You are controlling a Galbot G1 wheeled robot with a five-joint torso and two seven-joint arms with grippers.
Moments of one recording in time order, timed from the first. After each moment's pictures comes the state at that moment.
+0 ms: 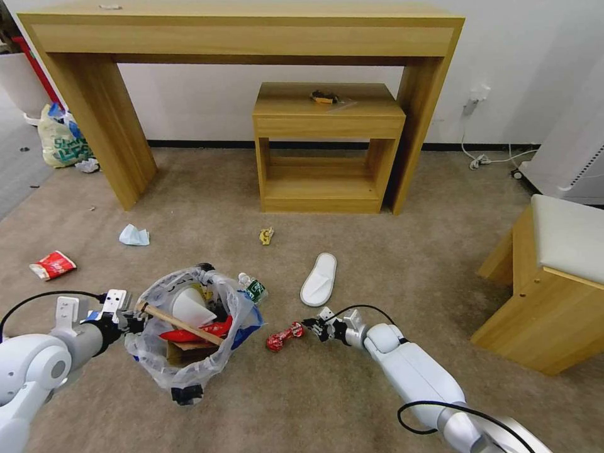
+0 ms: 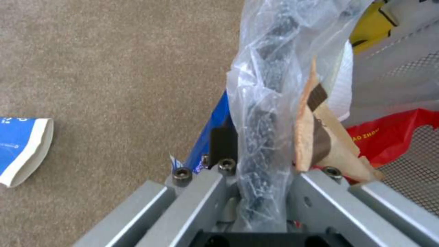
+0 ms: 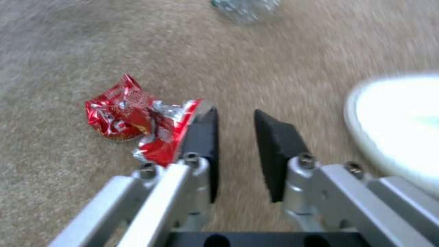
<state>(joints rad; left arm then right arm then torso) 1.43 -0.78 -0.77 -1.91 -0.80 0.74 0.12 -0.61 1.36 -0.10 0.73 0.07 0.11 -0.63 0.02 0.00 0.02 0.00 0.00</state>
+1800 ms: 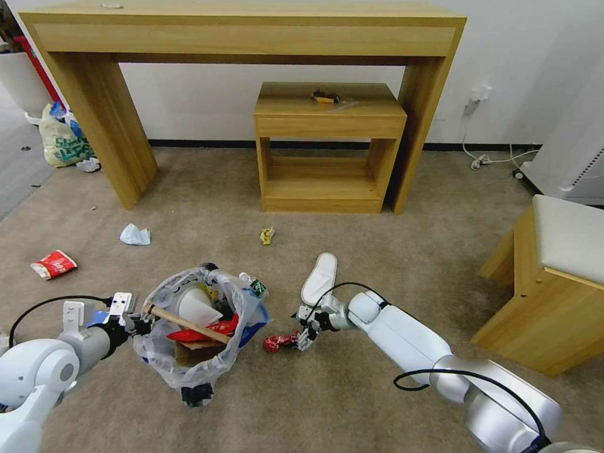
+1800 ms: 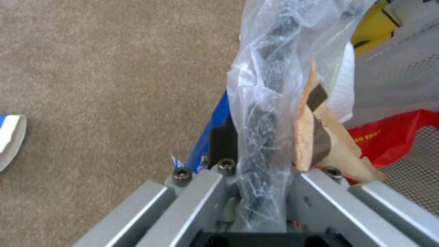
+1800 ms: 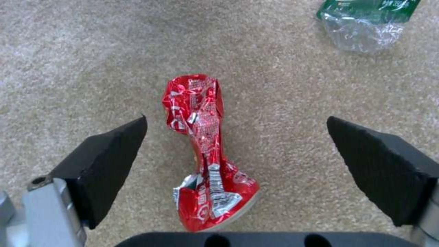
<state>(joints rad) 1.43 -0.85 -0.78 -1.91 -0.78 0.74 0.15 -0.40 1.34 -0.44 0.72 0.13 0.03 -0.82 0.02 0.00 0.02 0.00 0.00</state>
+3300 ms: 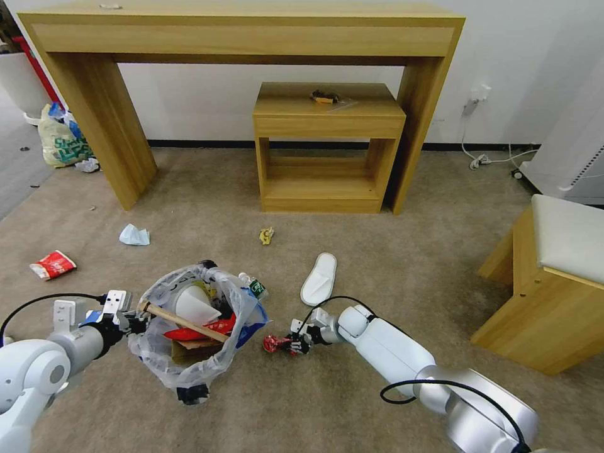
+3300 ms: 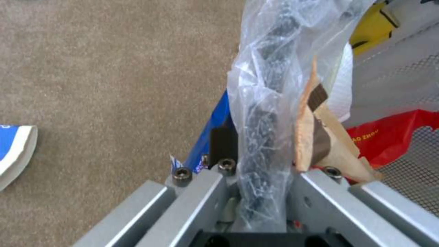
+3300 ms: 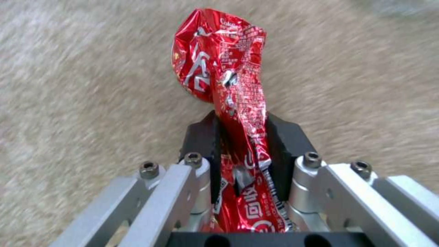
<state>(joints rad) 1.45 -0.84 -0.82 -1.94 -0.78 0.74 0.15 -0.46 1.41 -0.36 0.65 0.06 0.03 -0.74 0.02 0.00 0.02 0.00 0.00</state>
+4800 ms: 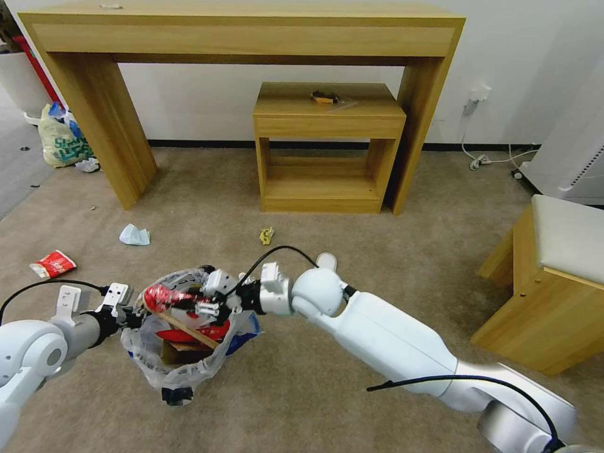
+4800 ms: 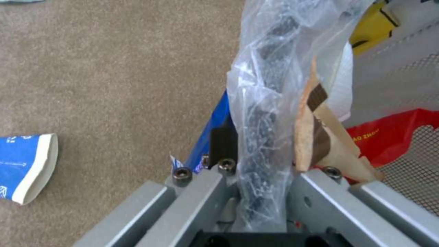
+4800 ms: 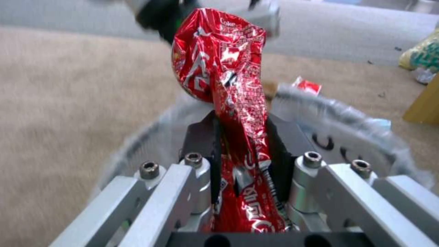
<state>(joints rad) 1.40 -0.66 -0.72 -1.88 -0.82 0.74 0.16 -0.41 1.30 -0.54 1.51 0.42 -0.18 -0.59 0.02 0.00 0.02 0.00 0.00</state>
